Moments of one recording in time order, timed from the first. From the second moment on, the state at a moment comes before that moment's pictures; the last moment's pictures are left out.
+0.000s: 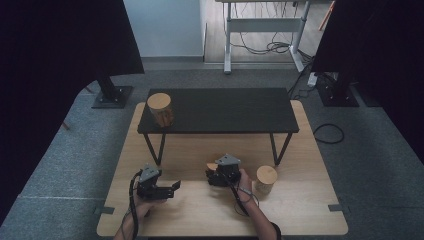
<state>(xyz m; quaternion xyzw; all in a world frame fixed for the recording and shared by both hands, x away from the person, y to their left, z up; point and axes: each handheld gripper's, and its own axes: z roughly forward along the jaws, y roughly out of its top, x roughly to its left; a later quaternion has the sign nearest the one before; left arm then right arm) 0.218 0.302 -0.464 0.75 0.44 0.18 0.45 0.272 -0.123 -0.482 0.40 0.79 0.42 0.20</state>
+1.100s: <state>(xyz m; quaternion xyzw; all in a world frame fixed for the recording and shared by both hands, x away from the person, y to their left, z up) 0.219 0.302 -0.465 0.75 0.45 0.17 0.45 0.266 -0.126 -0.480 0.40 0.78 0.43 0.21</state>
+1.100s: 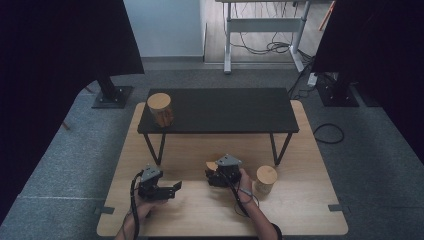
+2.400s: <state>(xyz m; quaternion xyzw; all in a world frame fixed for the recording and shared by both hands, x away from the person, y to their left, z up) 0.217 0.303 -0.464 0.75 0.45 0.18 0.45 0.243 -0.132 -0.454 0.37 0.79 0.44 0.22</state>
